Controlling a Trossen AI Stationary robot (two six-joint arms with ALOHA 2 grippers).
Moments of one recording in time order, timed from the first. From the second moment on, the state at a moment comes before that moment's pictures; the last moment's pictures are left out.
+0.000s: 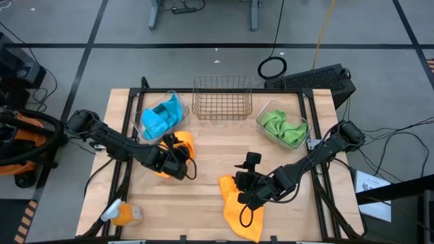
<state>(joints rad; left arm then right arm) -0.36 1.47 0.86 -0.69 -0.67 -0.46 0.56 1.71 1.31 -0.65 0.76 0.43</state>
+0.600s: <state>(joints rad) -0.33 1.71 0.86 -0.54 -0.60 -0.44 0.56 1.71 1.31 -0.66 0.75 0.43</state>
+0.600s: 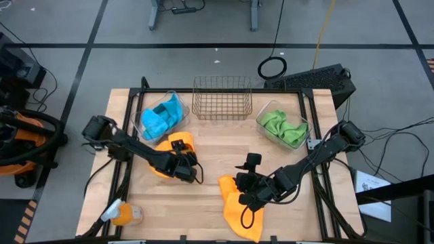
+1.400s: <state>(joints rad) -0.48 1.78 1.13 -0.81 -0.69 -0.55 0.56 1.71 1.31 -0.66 0.76 0.43</state>
